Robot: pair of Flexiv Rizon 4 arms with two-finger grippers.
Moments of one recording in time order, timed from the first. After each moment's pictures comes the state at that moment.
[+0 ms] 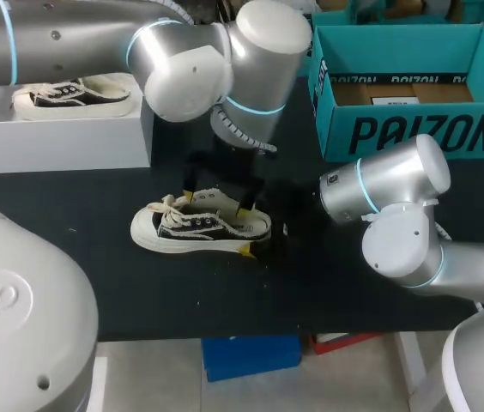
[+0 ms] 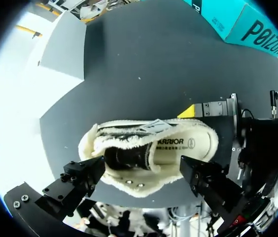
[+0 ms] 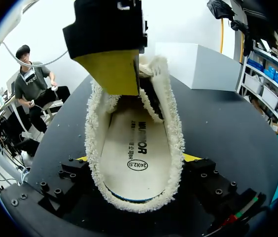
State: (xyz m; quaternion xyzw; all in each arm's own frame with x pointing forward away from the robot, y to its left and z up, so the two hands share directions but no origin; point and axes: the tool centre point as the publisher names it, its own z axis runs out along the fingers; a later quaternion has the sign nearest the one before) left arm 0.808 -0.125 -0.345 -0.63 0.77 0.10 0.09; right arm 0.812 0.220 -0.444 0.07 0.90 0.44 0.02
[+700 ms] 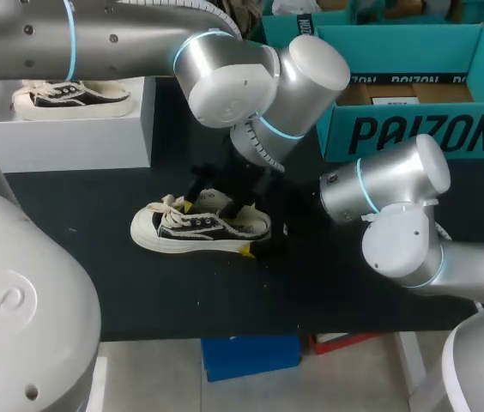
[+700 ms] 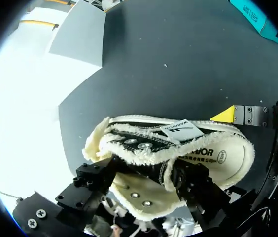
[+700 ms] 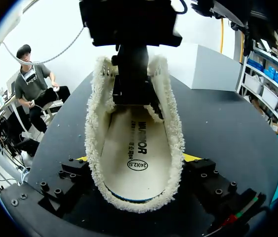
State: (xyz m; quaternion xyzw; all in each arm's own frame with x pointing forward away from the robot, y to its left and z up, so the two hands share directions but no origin) left arm 0.808 -0.101 -0.373 -0.65 0.72 0.20 0.16; right arm 0.812 0.220 -0.444 0.07 0.90 0.44 0.02
